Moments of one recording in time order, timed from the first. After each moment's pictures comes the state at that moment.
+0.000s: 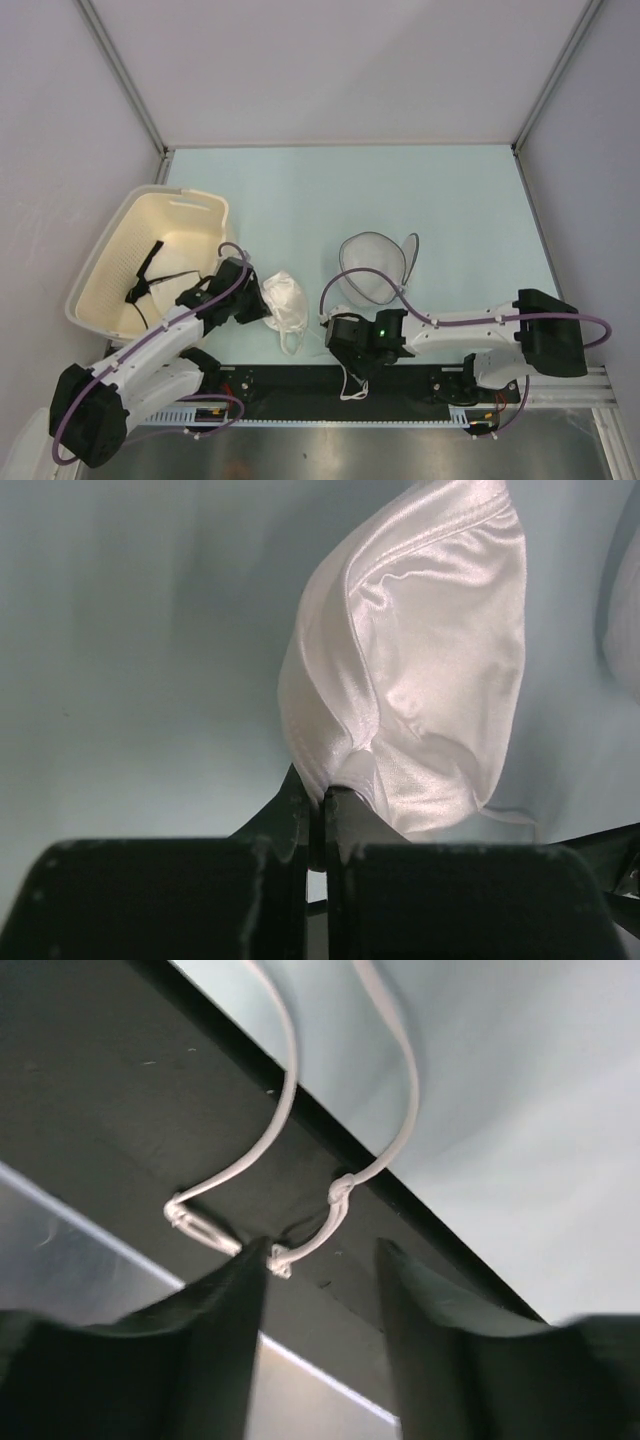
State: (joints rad) left arm -0.51 0.92 0.45 -0.55 0.03 -0.79; right arm 1.38 1.42 0.87 -0.71 0.03 0.61
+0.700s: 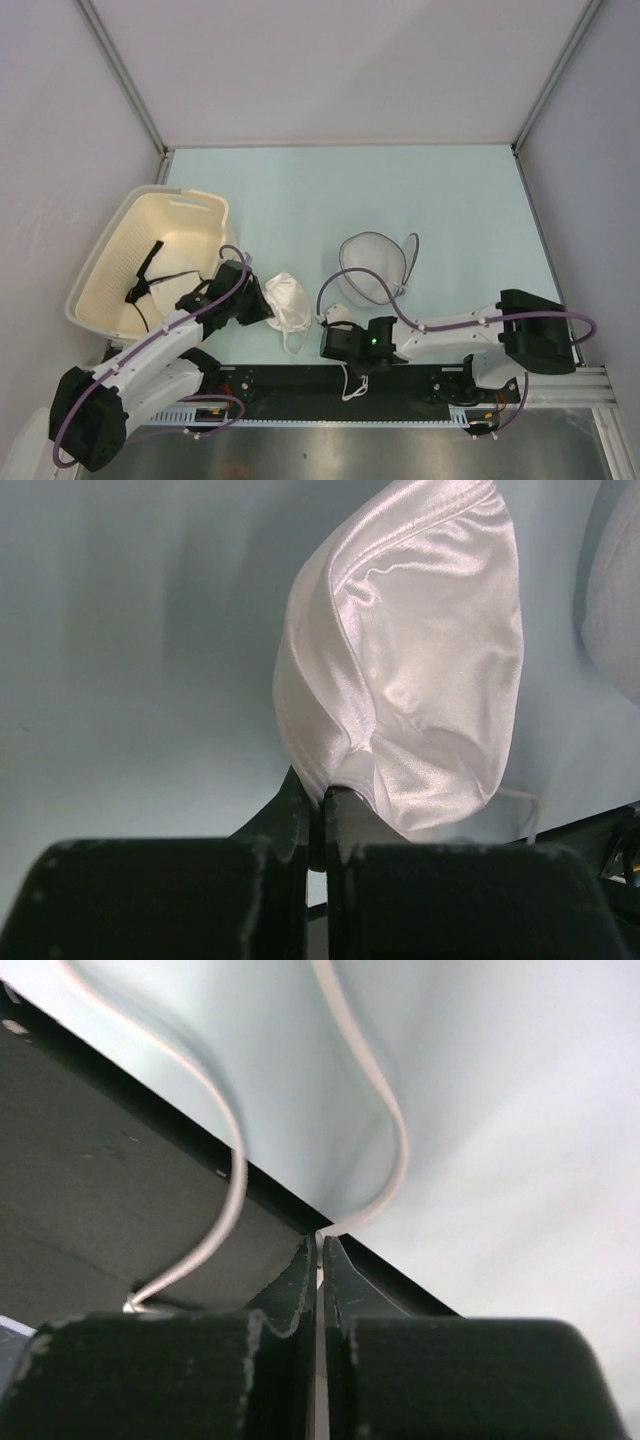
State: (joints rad) left arm -0.50 0.88 0.41 -0.48 0.08 -0.78; right arm 1.44 1.53 0.85 -0.61 0.22 0.67
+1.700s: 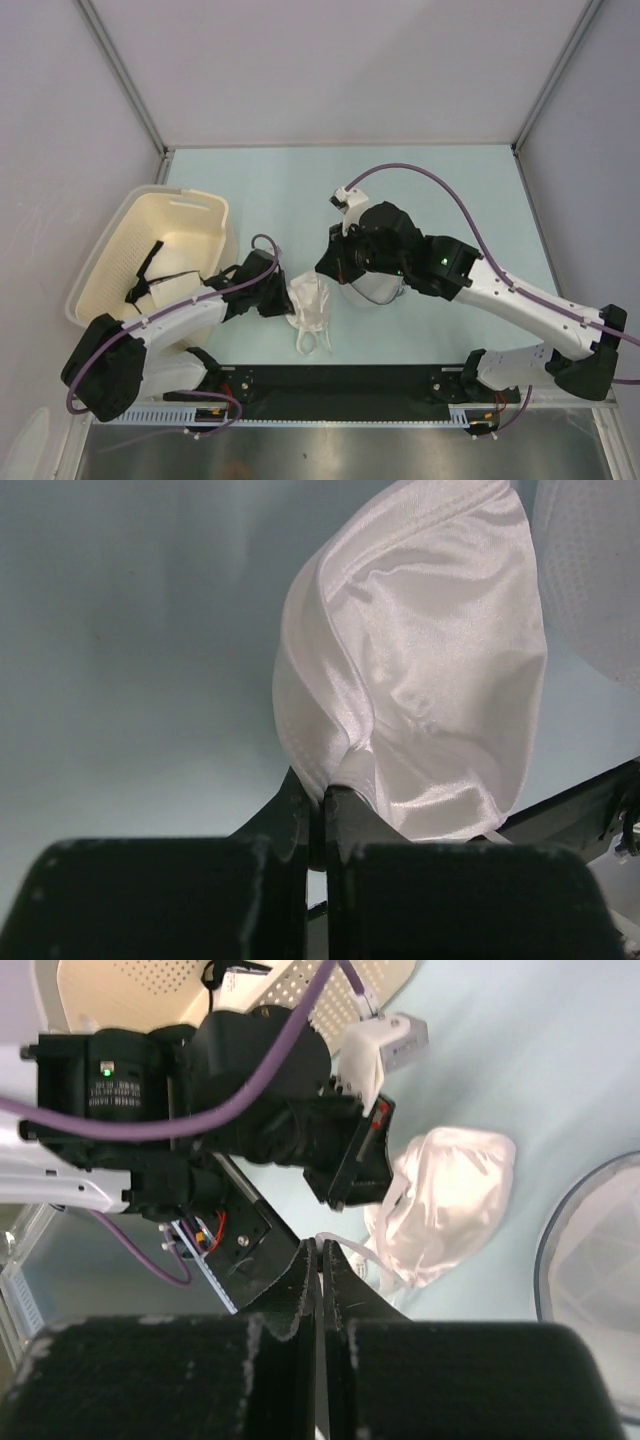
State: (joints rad) left arm -0.63 1.17 0.52 -0.35 0.13 -0.76; right arm 1.06 1.25 1.34 -0.56 -0.03 0.51
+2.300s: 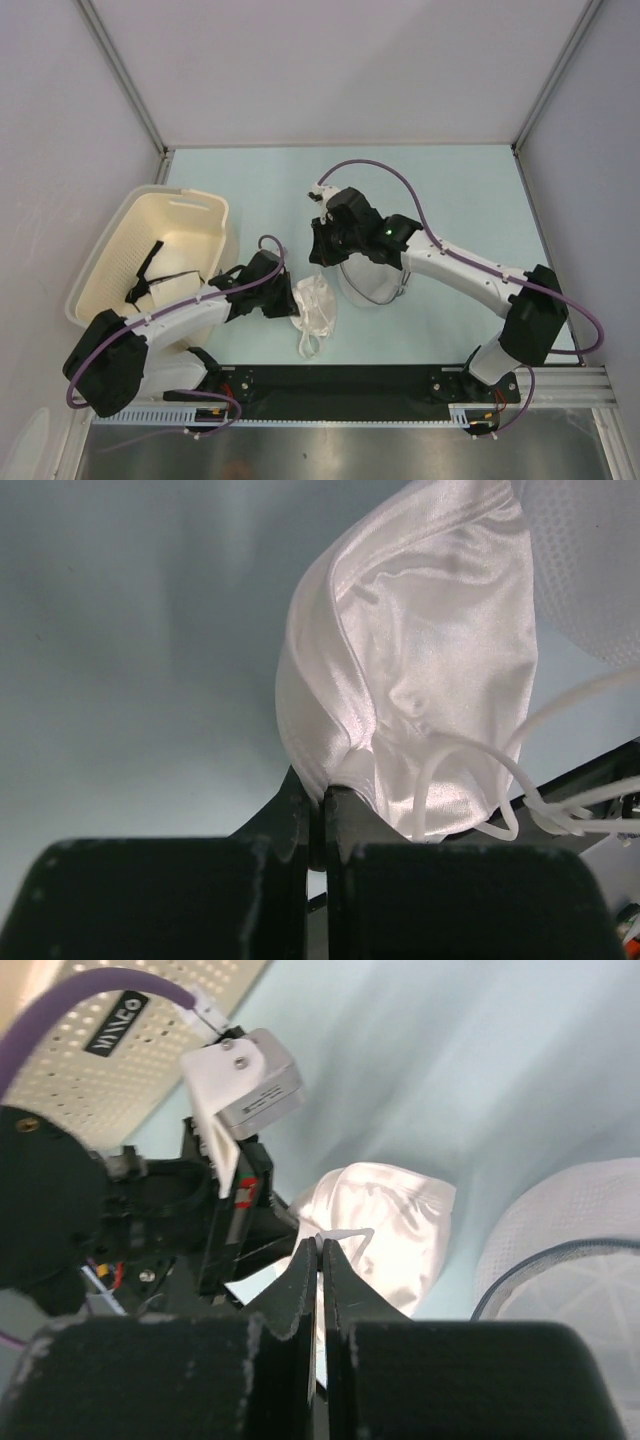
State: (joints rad) left arm -0.69 1.19 0.54 -0.34 0.14 -0.76; right arm 0.90 1.56 1.36 -0.48 -0.13 0.44
